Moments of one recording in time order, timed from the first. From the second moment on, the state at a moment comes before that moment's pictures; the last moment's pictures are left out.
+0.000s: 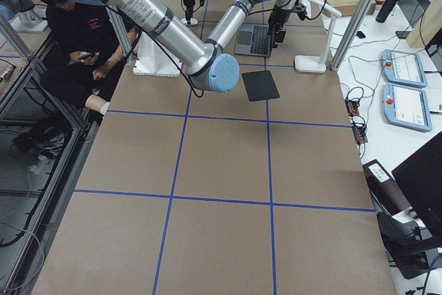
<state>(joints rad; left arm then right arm) -0.04 -1.36 -2.17 -1.97 -1.65 -1.50 0.93 -0.60 1.52 -2.08 2.23 0.52</state>
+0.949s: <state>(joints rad) -0.05 -1.33 -2.17 -2.02 -1.69 -1.53 0.93 -0.60 1.52 -2.08 2.22 0.52</state>
